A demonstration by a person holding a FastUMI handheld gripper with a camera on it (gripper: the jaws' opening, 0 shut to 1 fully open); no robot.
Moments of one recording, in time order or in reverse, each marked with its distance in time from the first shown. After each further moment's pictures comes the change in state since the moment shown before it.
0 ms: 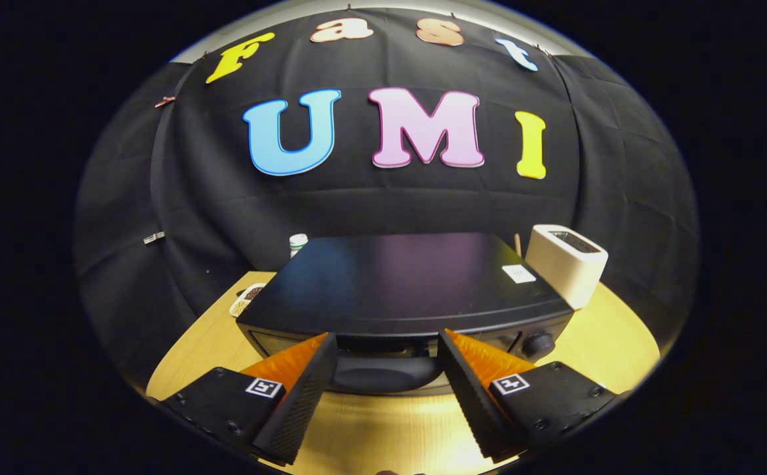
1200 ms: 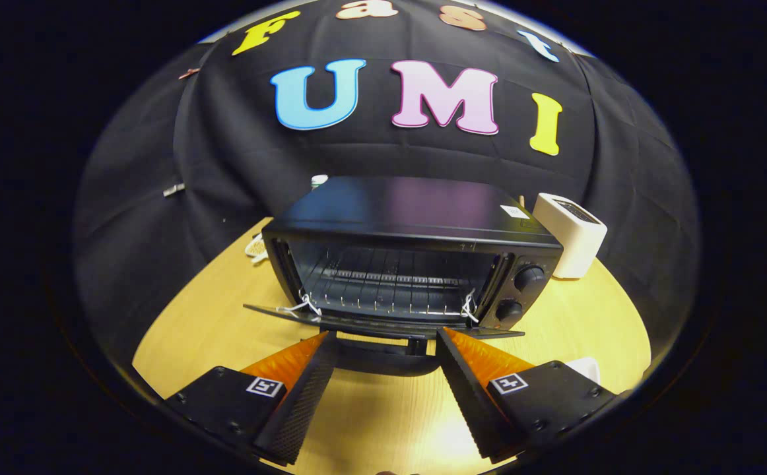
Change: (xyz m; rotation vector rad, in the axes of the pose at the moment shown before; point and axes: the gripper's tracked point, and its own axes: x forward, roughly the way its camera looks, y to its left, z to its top) arm -0.075 0.000 -0.083 -0.112 0.193 0.064
